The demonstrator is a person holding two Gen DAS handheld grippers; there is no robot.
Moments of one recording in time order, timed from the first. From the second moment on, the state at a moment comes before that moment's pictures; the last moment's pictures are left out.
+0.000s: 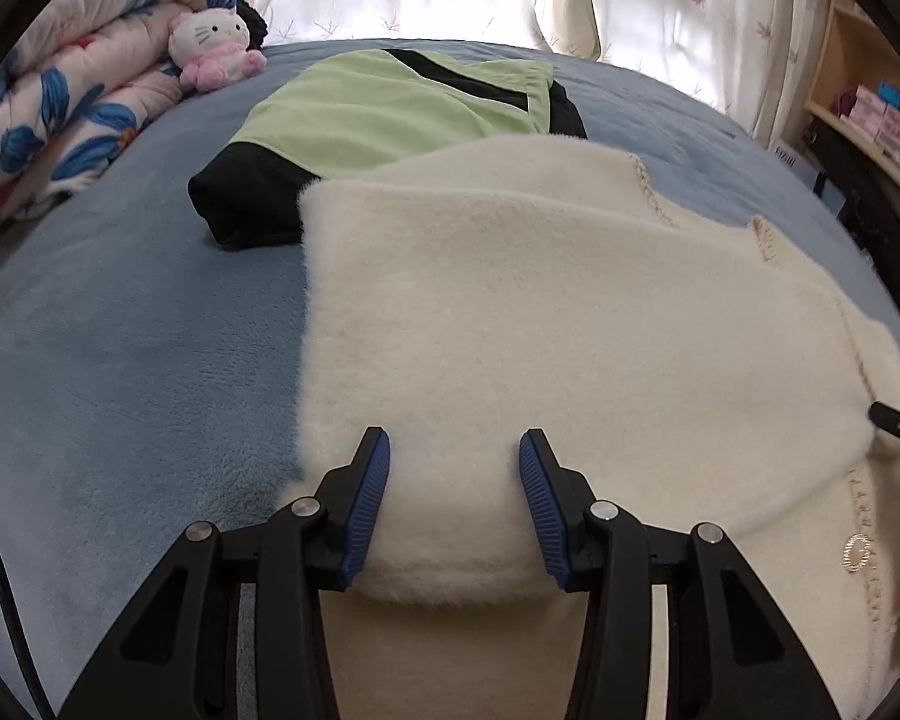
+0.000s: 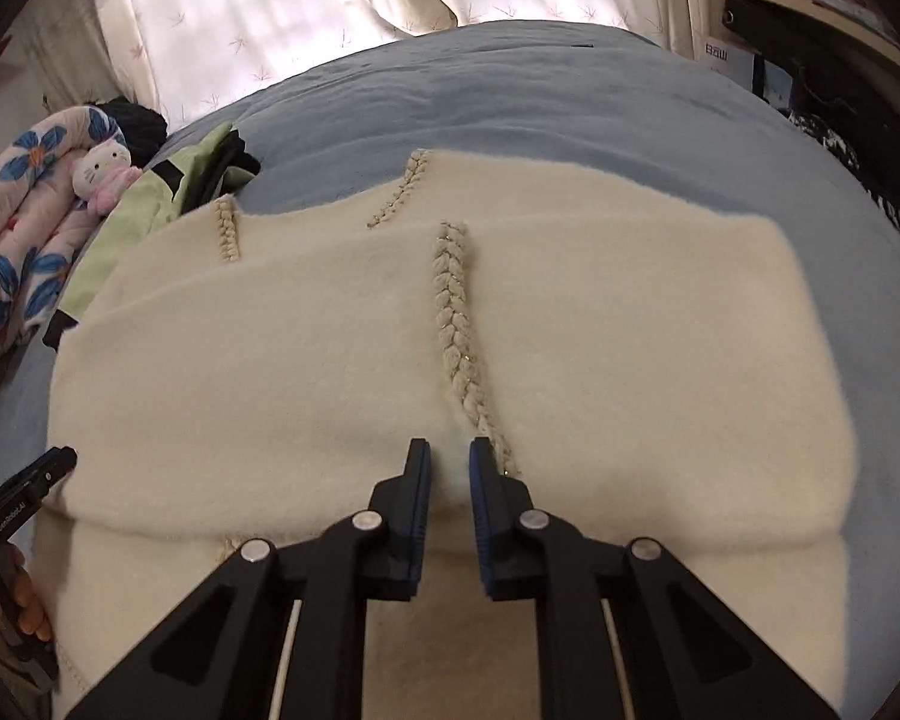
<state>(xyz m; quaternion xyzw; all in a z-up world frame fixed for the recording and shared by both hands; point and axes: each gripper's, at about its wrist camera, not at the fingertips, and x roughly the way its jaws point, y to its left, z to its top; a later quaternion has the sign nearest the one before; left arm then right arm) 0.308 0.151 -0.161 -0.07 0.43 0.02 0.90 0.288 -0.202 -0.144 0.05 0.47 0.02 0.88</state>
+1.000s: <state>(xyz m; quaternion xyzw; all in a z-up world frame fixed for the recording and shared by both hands) 0.273 0.140 -0.143 -0.07 0.46 0.01 0.89 0.251 -0.189 -0.133 0.07 0.46 -0.01 0.89</state>
